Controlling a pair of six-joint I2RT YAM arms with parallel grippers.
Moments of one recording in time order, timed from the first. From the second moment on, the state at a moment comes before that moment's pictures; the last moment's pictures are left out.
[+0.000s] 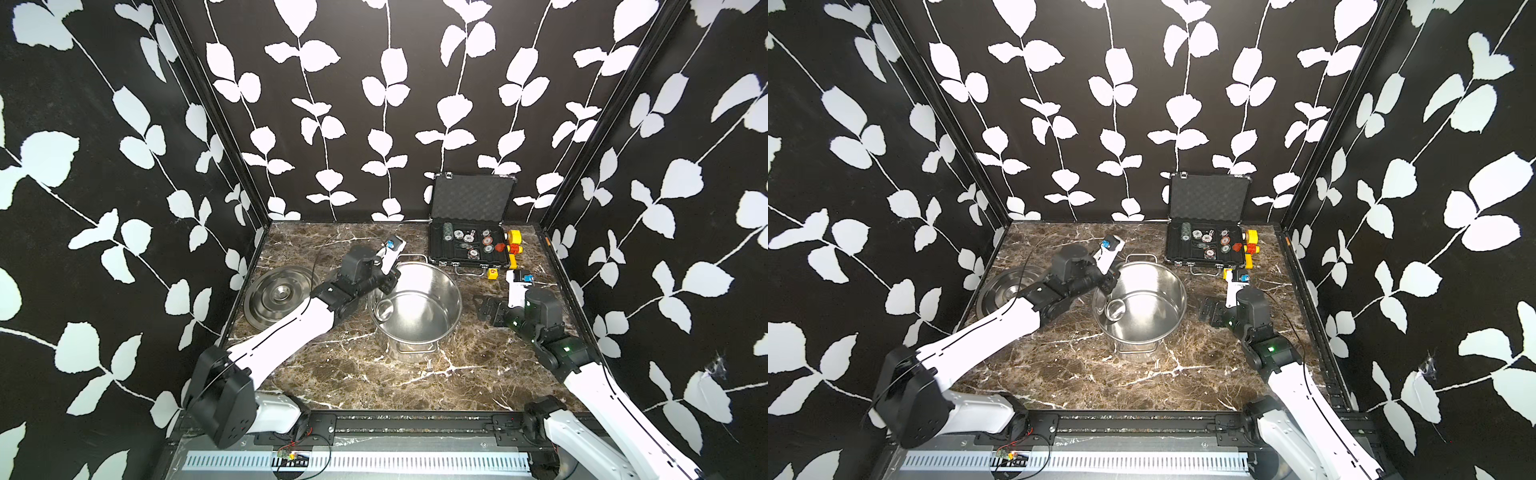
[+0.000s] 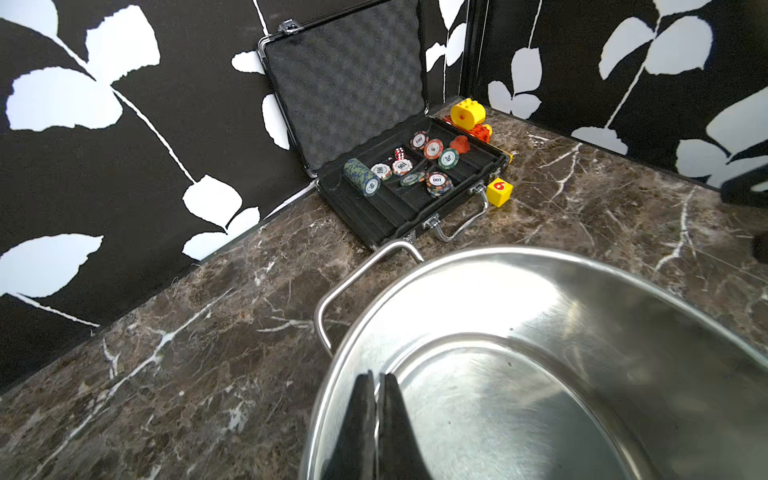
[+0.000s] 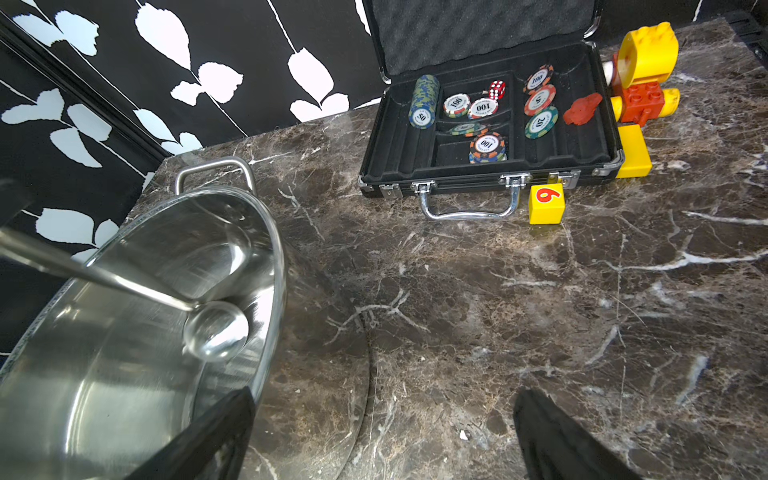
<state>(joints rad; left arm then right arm) -0.66 1.39 1.06 -0.05 0.07 0.17 0.33 0.77 0.61 -0.35 -0.09 0.37</state>
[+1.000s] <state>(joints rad) -1.01 1.66 1.36 -0.13 0.30 0.30 0.33 0.70 0.61 -0.38 -0.05 0.36</state>
